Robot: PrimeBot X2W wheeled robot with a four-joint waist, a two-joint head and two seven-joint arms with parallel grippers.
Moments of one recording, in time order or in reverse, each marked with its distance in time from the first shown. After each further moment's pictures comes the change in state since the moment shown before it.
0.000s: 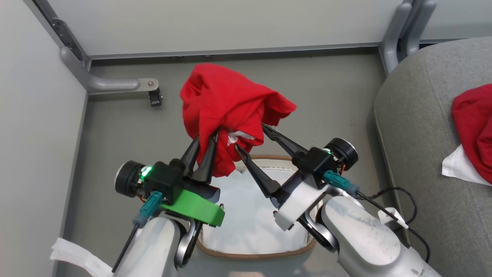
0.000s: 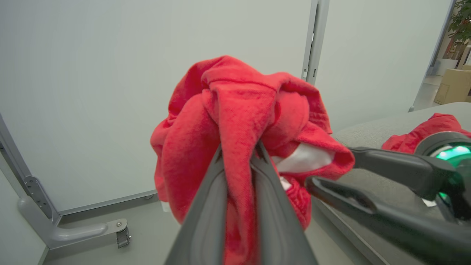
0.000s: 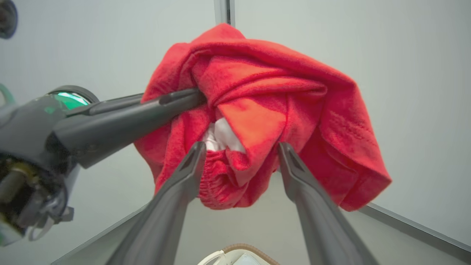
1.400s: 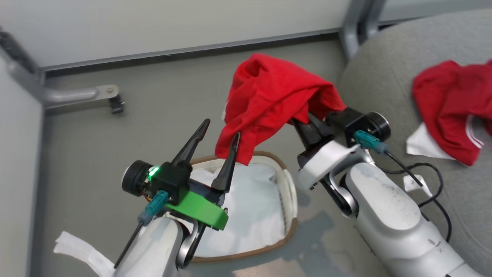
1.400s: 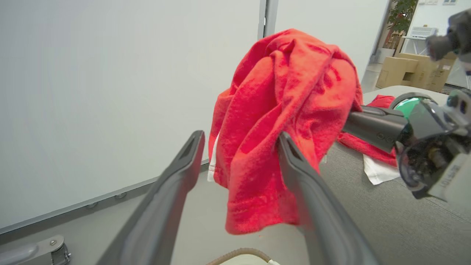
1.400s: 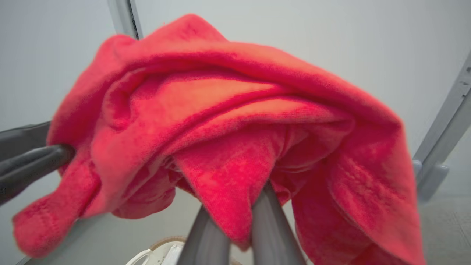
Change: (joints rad) left arm -0.019 0.031 -0.071 0.026 -0.049 -0.005 -0.001; right arm -0.113 -0.012 -0.131 0.155 0.038 0.000 0.000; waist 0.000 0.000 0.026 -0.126
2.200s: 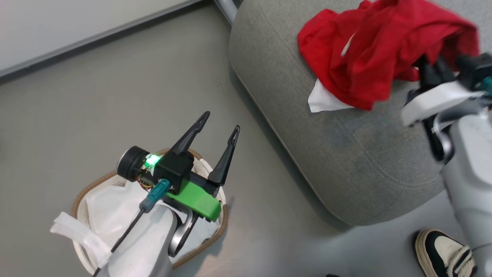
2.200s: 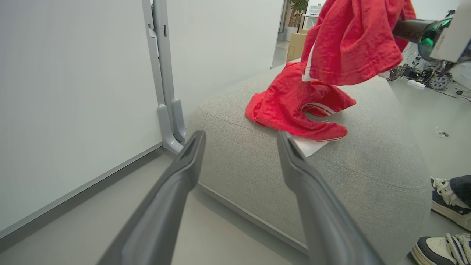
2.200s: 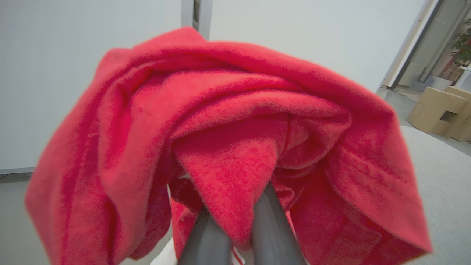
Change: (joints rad) left arm -0.090 0.071 -0.079 0.059 -0.005 0.000 0.000; right arm -0.082 -0.168 -0.411 0.074 -0.080 0.000 0.000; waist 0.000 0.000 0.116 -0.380
